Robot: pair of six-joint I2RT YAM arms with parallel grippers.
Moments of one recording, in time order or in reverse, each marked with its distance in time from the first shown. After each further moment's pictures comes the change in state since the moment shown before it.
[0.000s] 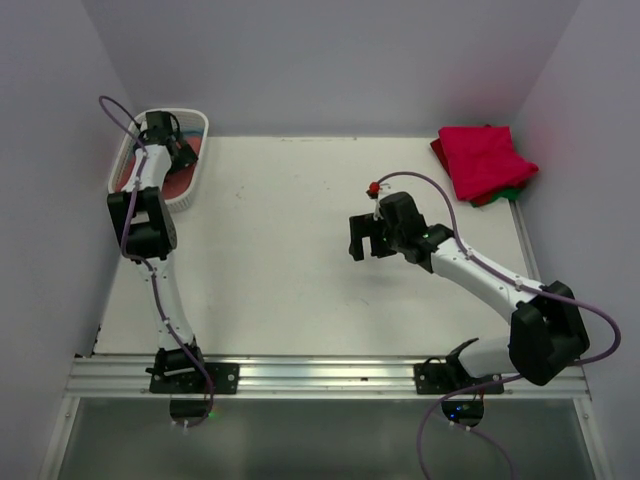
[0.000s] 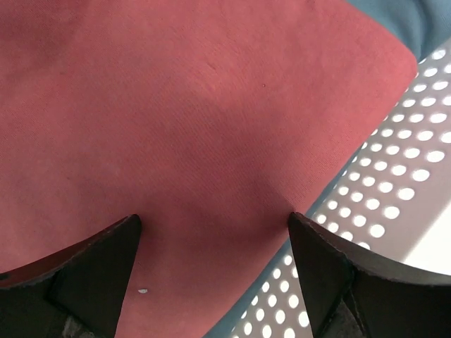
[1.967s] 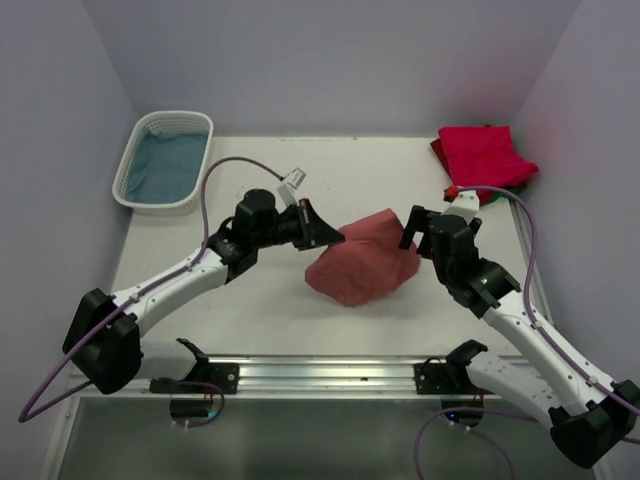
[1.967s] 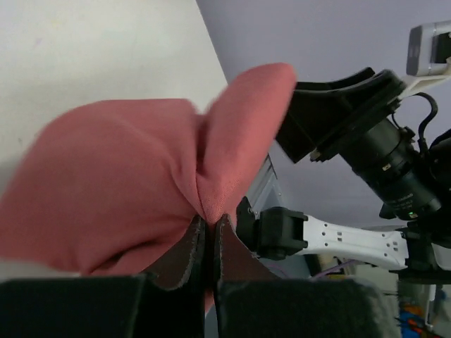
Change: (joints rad) left arm -0.842 -1.009 -1.064 0.638 0.674 -0.423; right arm -0.008 -0.505 -0.116 -0.121 0.561 0.173
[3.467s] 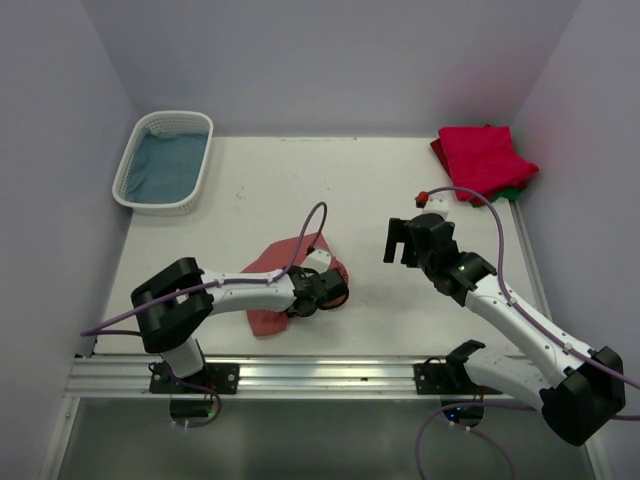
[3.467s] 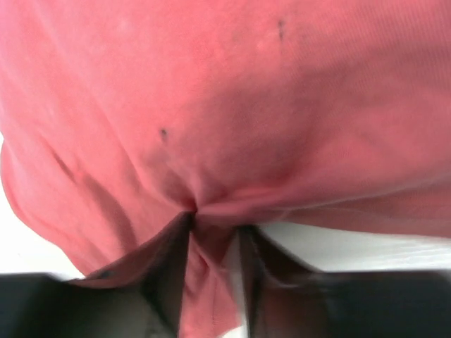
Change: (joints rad) left arm -0.462 0.325 -0.034 -0.747 -1.084 0.128; right arm 0.000 0.151 -0.040 0.009 -0.190 -0.020
